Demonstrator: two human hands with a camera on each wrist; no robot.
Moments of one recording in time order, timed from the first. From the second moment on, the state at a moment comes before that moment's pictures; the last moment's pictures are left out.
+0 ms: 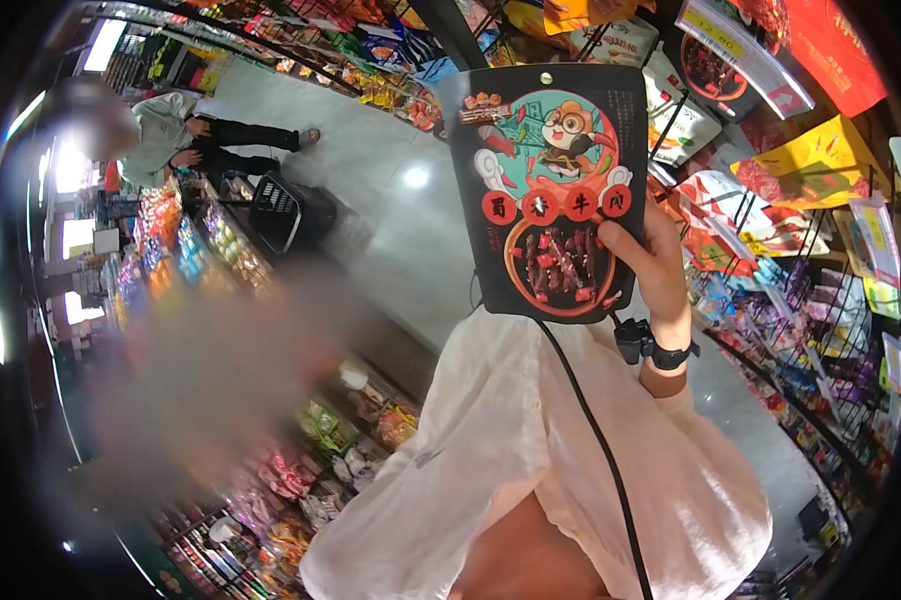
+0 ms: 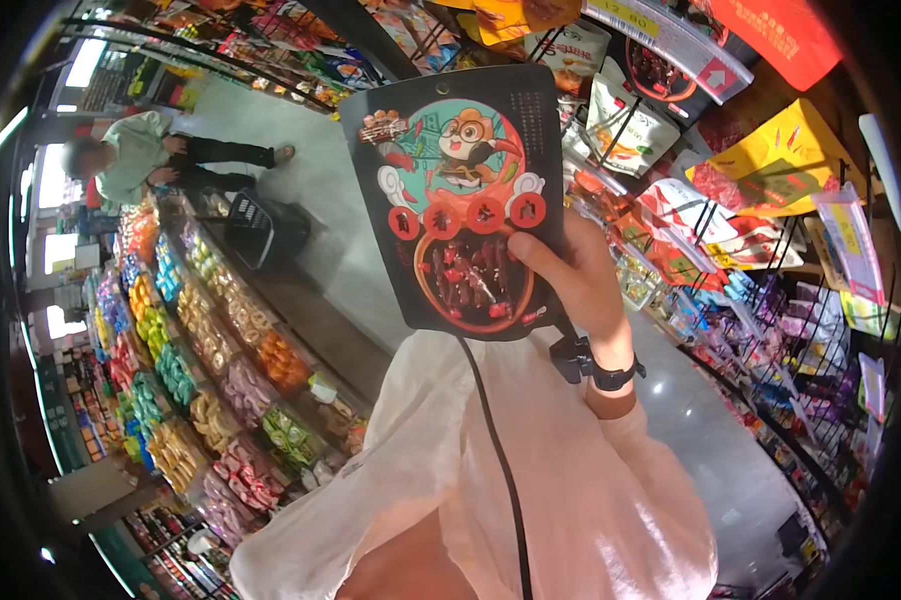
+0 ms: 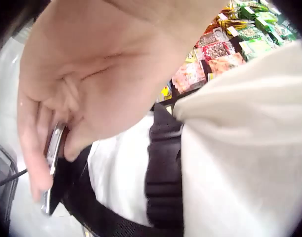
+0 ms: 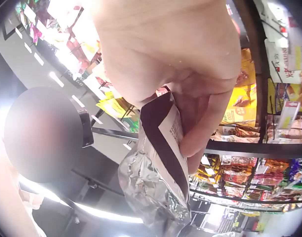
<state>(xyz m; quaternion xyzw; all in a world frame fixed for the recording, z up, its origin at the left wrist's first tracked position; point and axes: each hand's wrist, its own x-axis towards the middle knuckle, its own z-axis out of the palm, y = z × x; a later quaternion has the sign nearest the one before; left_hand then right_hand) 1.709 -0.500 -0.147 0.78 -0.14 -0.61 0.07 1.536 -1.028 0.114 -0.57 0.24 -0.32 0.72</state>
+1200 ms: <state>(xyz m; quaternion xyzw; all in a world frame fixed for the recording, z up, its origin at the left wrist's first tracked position) 2.014 -0.798 0.098 0.46 -0.13 -0.59 0.65 1.819 -0.942 0.131 -0.65 0.32 -0.40 0.56</state>
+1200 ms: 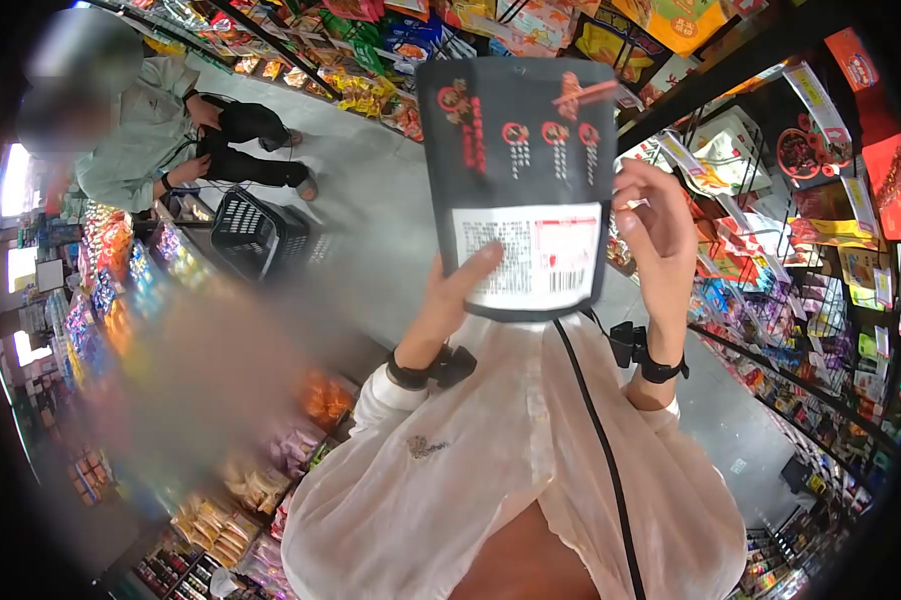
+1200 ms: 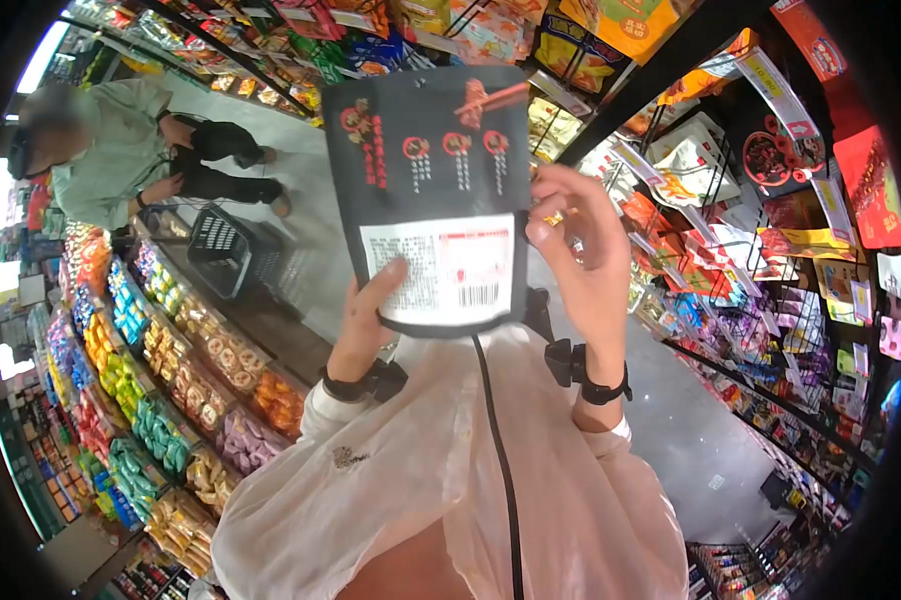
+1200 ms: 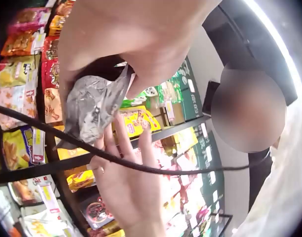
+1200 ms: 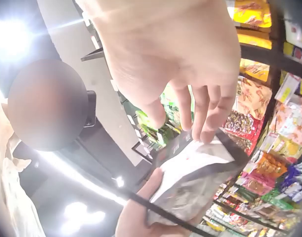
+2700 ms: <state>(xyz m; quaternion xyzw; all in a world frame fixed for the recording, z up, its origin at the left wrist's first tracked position) 1.974 -0.781 0.099 0.53 -0.39 -0.54 0.52 1.769 -0.930 0.131 -0.53 0.36 -0.48 0.60</state>
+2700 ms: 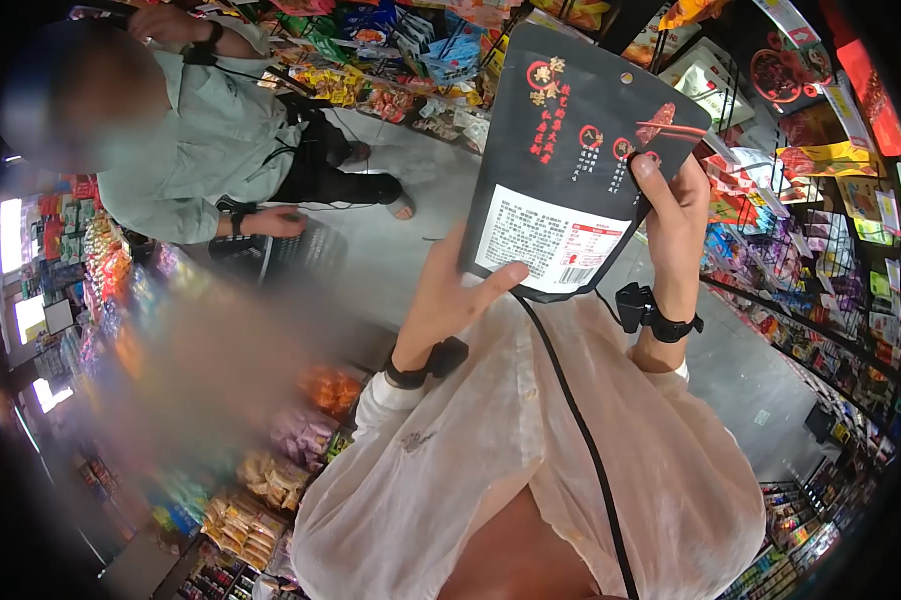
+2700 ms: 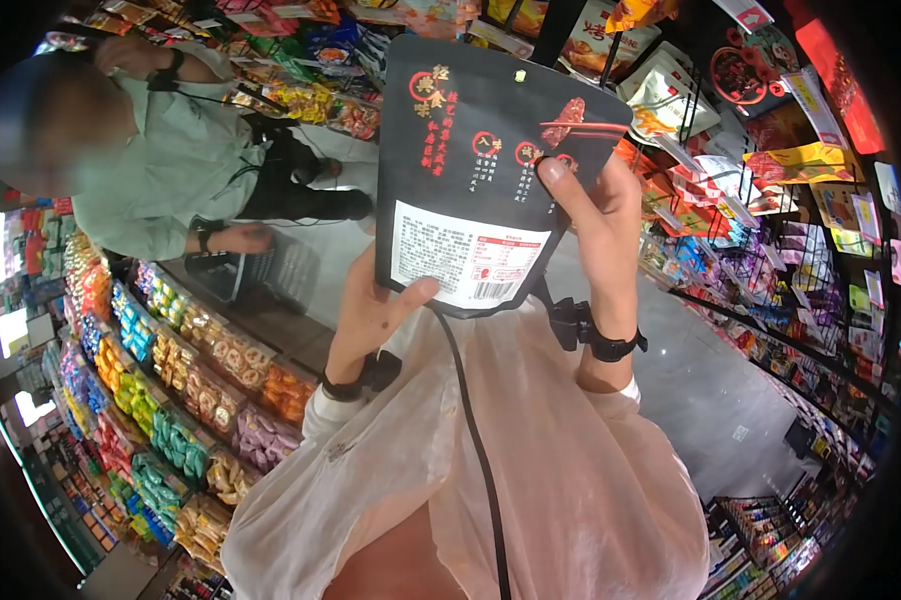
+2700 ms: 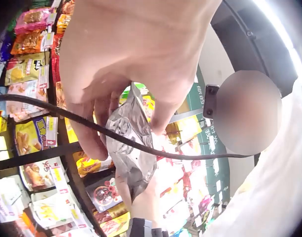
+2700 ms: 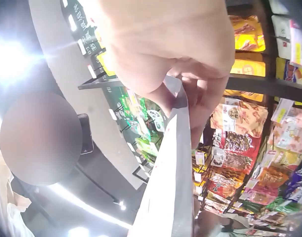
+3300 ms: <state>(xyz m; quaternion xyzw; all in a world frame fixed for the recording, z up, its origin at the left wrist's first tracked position) 1.963 -0.799 0.102 0.50 -0.44 -0.54 0.52 1.744 -0.929 0.135 -0.55 0.34 -0.45 0.62</state>
